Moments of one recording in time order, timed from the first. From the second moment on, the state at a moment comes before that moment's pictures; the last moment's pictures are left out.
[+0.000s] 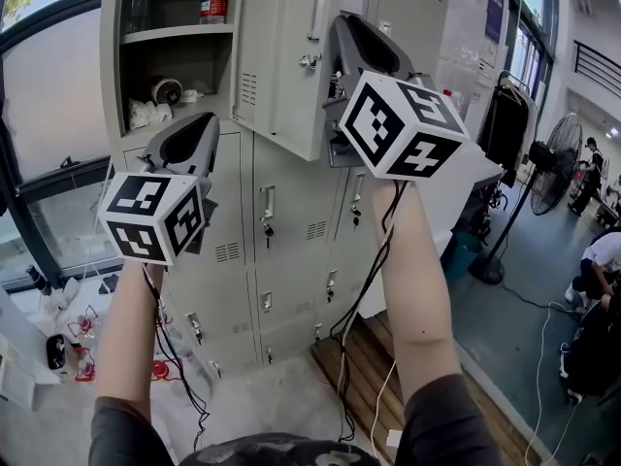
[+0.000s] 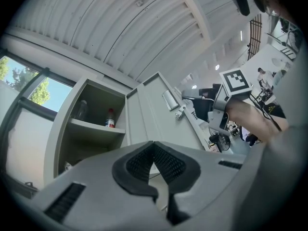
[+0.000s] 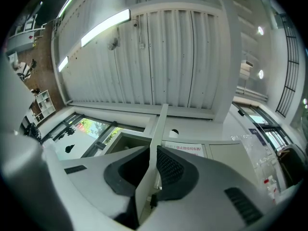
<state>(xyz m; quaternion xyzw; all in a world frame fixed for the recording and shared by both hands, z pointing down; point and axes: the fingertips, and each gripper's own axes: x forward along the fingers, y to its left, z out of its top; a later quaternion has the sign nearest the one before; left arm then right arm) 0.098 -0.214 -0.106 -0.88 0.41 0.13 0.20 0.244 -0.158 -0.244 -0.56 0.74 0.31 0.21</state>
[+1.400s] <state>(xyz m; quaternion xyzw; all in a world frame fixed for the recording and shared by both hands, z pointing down) 0.009 -0.168 0.195 -0.84 0.54 0.05 0.03 0.224 -0.140 0.056 -0.48 0.85 0.15 0.14</state>
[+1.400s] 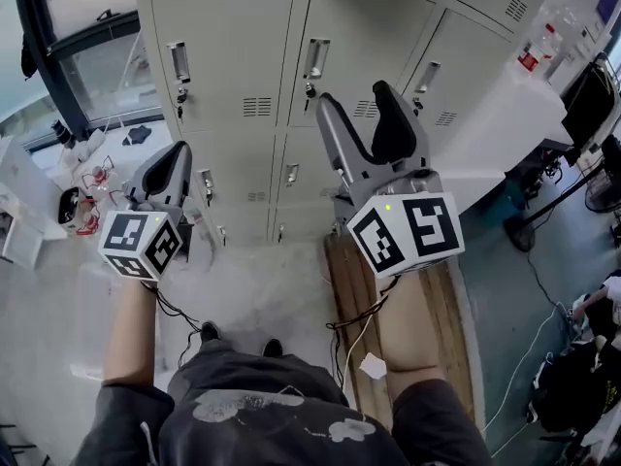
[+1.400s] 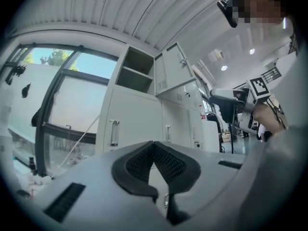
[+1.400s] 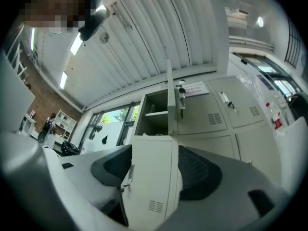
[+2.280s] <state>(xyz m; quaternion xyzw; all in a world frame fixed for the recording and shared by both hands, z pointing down) -0.129 -0.166 0.302 -0.80 0.60 0.00 -0.04 0.057 -0.212 0.194 -0.44 0.90 0.05 0.05</state>
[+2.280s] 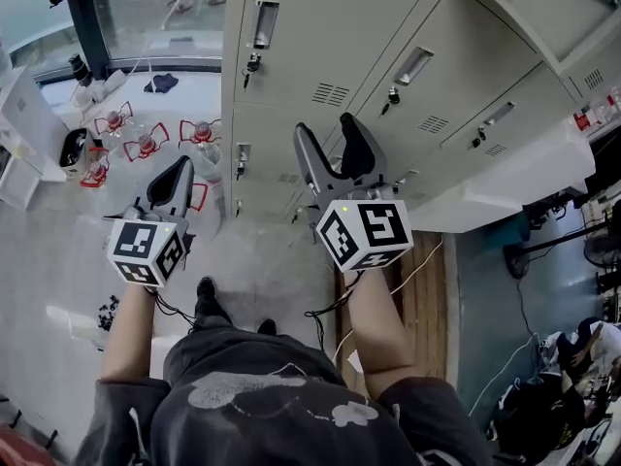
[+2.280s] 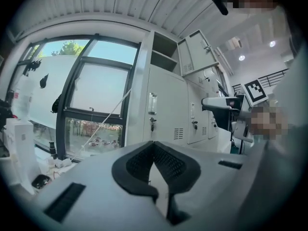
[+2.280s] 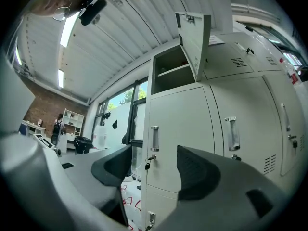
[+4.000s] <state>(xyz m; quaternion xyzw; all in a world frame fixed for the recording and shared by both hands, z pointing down) -0.242 -0.313 0.296 -0.85 0.52 0.01 -0.04 -0.114 -0.366 0.193 -0.49 0.87 0.06 0.03</state>
